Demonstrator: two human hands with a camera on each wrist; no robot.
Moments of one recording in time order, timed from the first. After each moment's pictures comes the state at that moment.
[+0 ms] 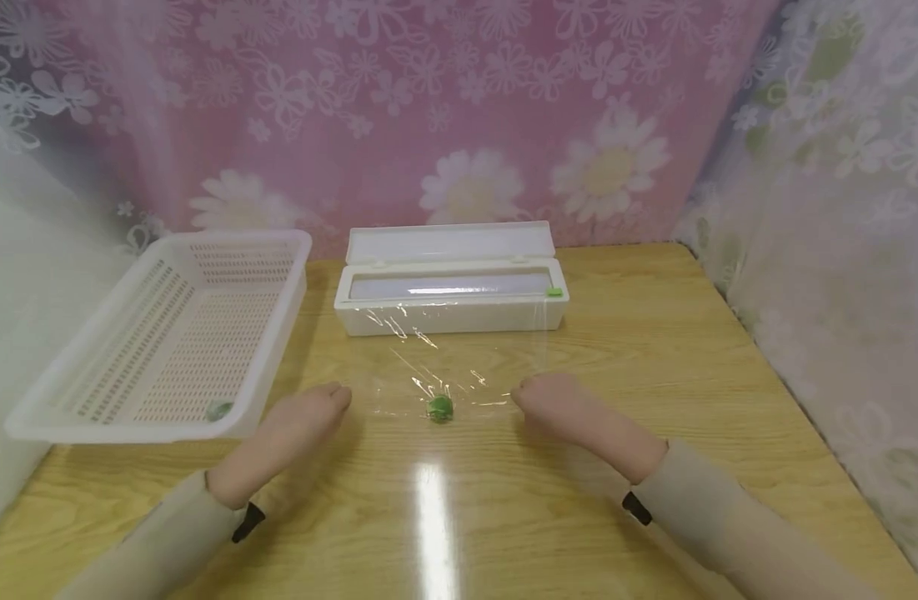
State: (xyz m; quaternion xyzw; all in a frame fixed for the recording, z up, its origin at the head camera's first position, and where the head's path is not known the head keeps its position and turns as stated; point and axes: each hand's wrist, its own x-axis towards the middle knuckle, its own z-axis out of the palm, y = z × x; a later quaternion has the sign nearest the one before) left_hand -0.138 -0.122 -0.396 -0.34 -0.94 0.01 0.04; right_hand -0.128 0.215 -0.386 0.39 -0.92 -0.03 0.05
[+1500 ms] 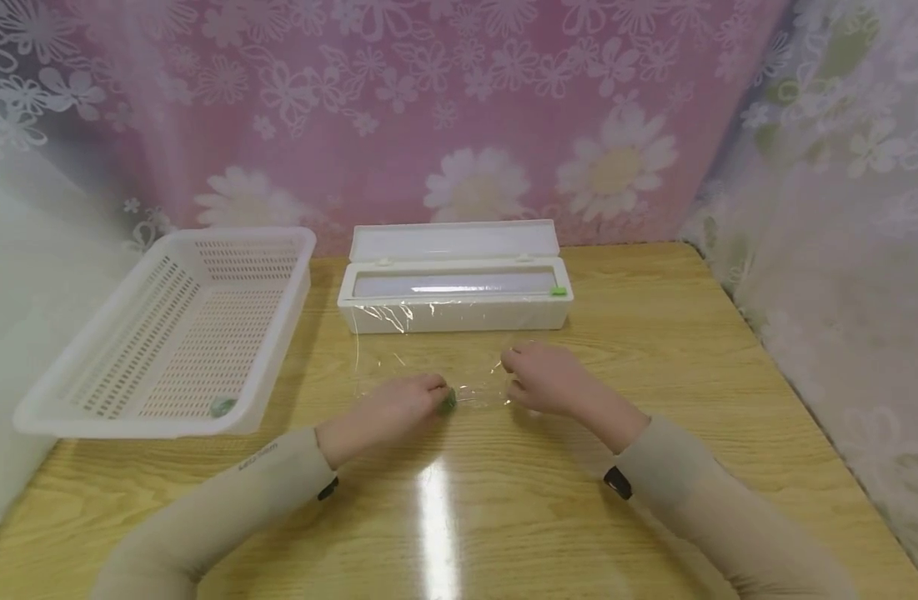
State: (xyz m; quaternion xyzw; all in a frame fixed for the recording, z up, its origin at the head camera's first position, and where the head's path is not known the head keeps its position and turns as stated) left_hand -0.160 -0.027 -0.405 -0.47 -0.88 0.02 0.02; right_hand -0.162 0.210 -0.387 0.32 -0.95 0.05 0.03
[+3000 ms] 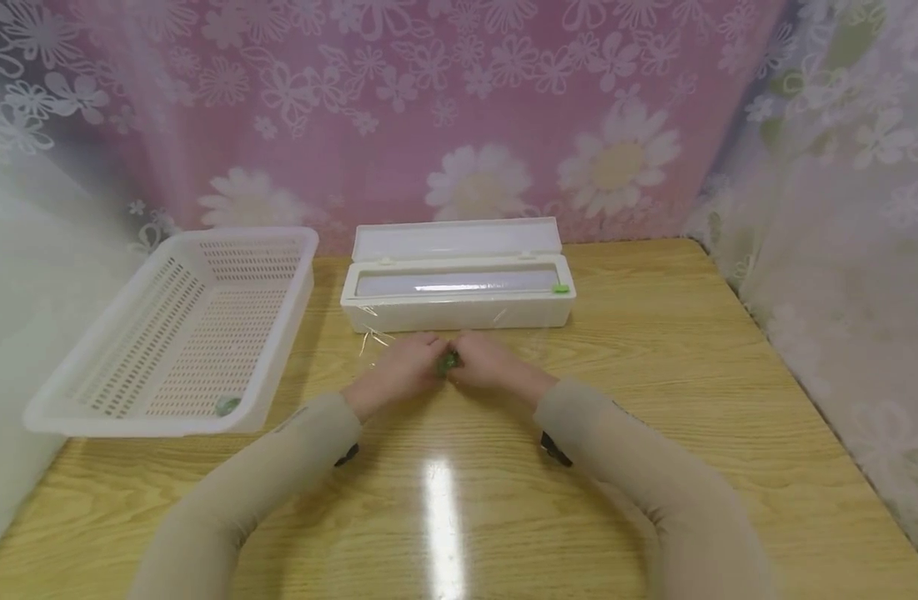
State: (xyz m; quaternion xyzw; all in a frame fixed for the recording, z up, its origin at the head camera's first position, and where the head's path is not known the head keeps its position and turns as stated) left_hand -0.215 -0.018 -0.415 -0.37 -0.93 -0.01 0.01; right_hand -0.214 0.143 -0.419 0.30 -0.93 0.19 -0.06
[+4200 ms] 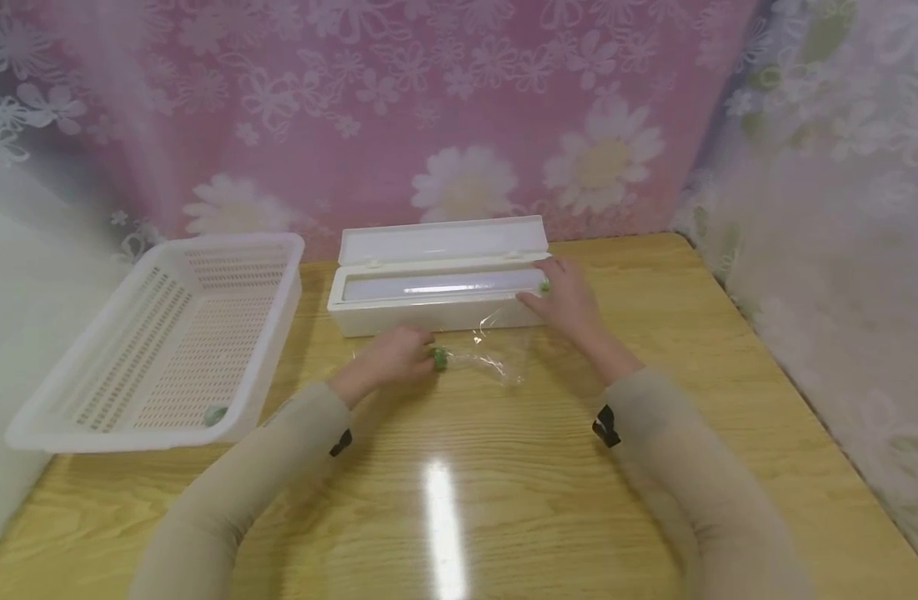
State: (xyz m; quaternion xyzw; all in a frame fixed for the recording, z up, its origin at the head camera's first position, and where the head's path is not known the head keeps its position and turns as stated) left_hand -0.233 -0.016 -0.400 -0.35 -0.93 -0.08 -0.07; right_hand -0.228 0.250 -0.379 0.12 -0.94 0.28 0.16
